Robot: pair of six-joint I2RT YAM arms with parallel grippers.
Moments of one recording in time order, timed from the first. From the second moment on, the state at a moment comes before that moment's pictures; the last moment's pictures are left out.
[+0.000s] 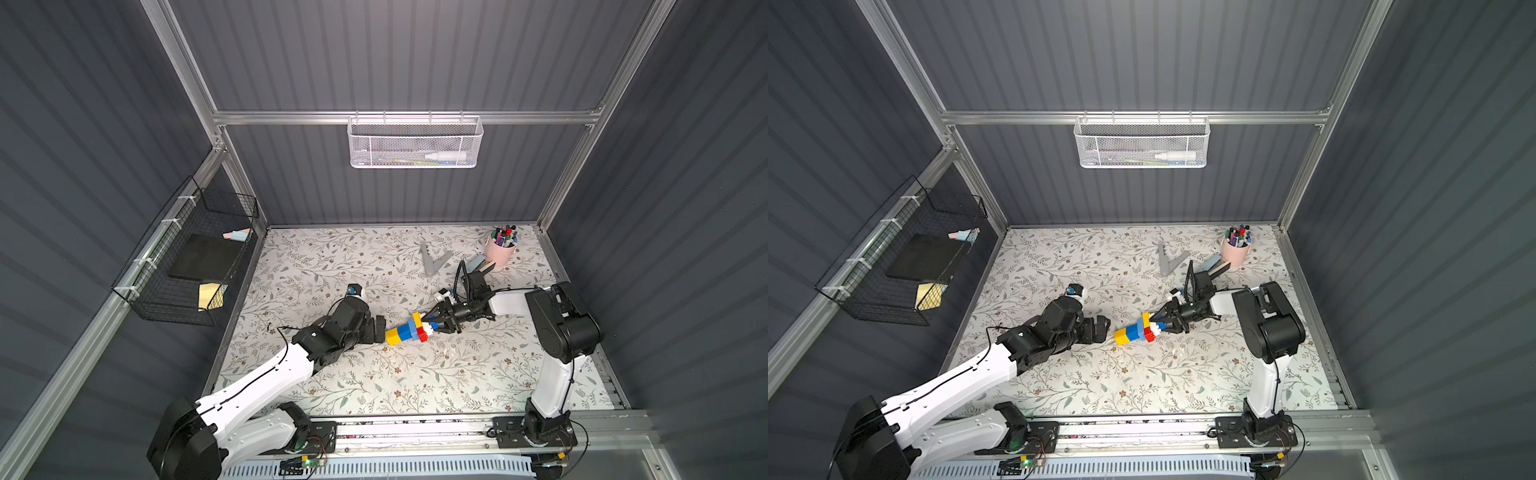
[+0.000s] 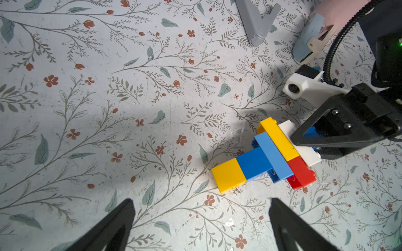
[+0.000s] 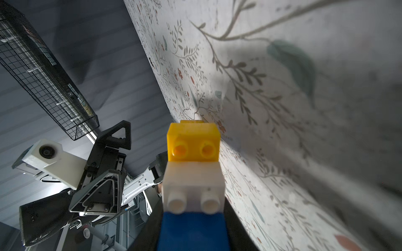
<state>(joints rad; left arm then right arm) -0.73 1.09 0.72 -0.43 -0.15 -0.55 0.36 1.92 0.91 -0.14 -1.18 0.76</state>
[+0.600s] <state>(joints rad) -0.73 1.11 0.74 -0.42 -0.16 -0.54 0.33 1.69 0.82 -0.42 -0.88 0.62</state>
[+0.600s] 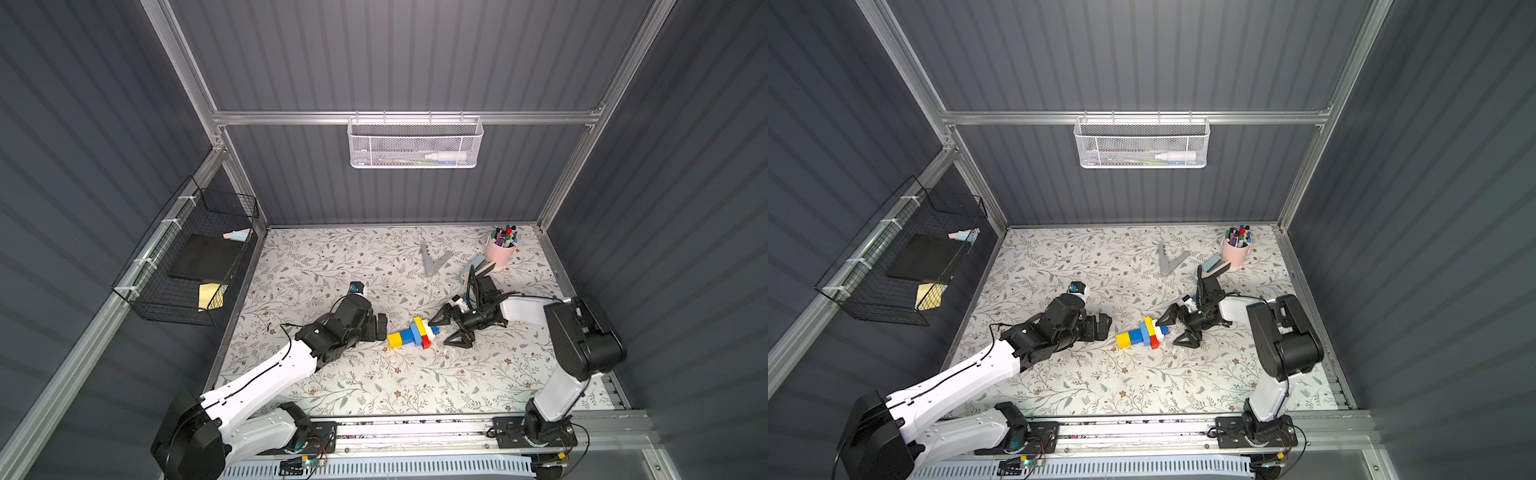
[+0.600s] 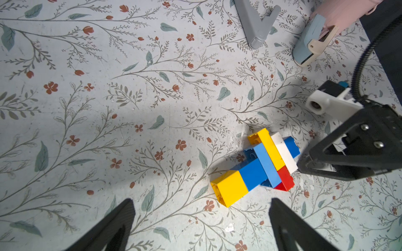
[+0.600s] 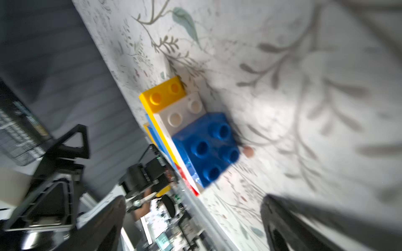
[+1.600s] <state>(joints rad) -0.16 1.64 0.30 0.98 -0.43 -0.05 0.16 1.20 0.28 0.49 0.44 0.04</state>
